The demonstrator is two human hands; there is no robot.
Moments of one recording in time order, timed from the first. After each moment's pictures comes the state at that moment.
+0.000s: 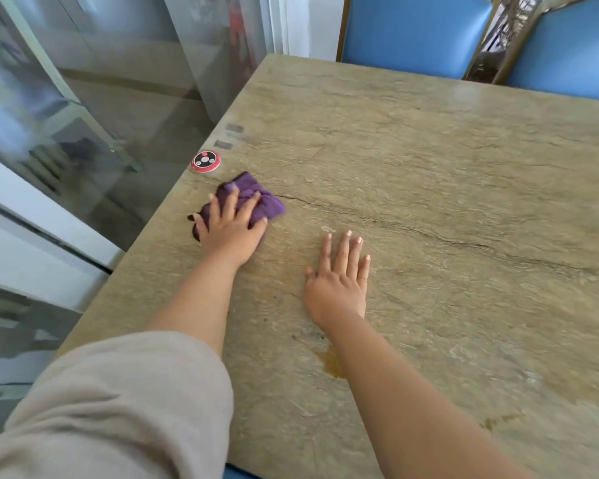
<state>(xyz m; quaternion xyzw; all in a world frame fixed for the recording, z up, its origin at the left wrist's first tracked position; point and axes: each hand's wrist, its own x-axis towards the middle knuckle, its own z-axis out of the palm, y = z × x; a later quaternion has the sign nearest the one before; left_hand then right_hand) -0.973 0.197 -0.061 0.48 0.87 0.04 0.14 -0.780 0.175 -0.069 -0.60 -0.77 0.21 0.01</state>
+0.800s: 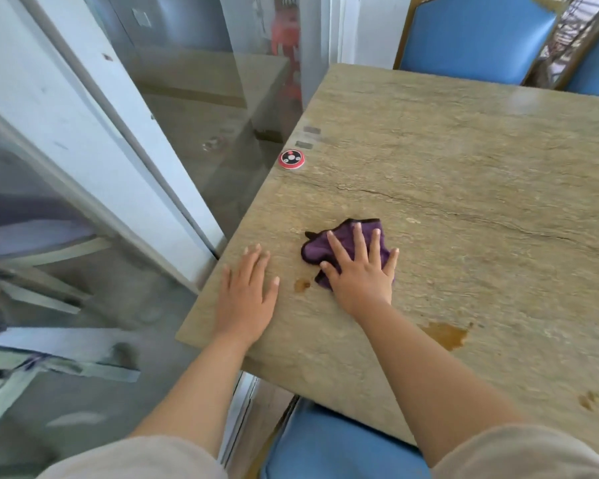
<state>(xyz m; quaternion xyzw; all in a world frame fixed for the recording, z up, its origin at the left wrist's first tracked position) -1.045 0.004 -0.070 0.55 0.82 0.11 0.10 -0.873 0.118 -0.060 -0.54 -0.83 0.13 -0.03</state>
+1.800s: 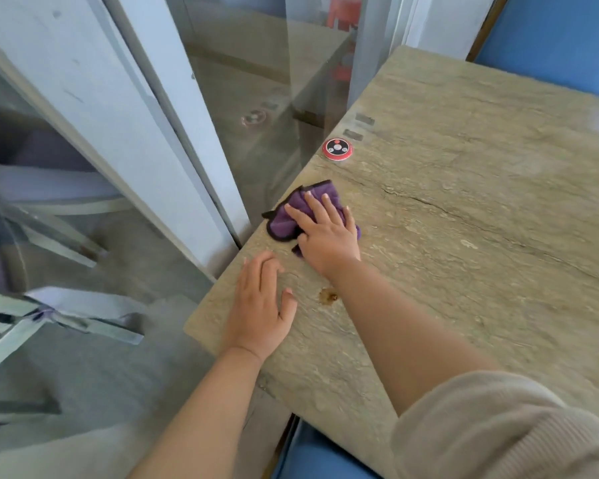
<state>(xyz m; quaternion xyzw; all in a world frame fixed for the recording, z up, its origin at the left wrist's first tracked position) -1.038 -0.006 -0.070 0.51 0.81 0.30 0.03 -0.989 0.156 -0.058 -0.36 -0.92 0.17 0.01</state>
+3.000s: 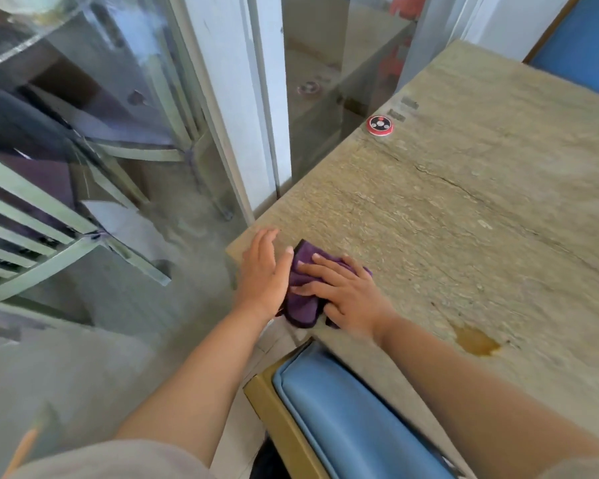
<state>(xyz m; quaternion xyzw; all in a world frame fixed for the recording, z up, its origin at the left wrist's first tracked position) -1.008 -0.068 -0.046 0.29 0.85 0.39 0.19 -0.866 0.051 -0.060 -0.07 -0.97 0.22 -0.02</state>
